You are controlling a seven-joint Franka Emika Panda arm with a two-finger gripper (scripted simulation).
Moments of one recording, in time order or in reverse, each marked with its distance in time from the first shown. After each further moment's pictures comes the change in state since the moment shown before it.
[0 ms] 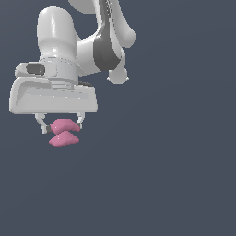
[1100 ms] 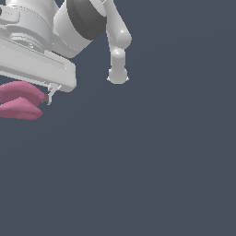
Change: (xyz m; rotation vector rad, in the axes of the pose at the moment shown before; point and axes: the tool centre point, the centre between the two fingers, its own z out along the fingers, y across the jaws) arm 0.031 0.083 -0.072 -0.160 0.204 -0.015
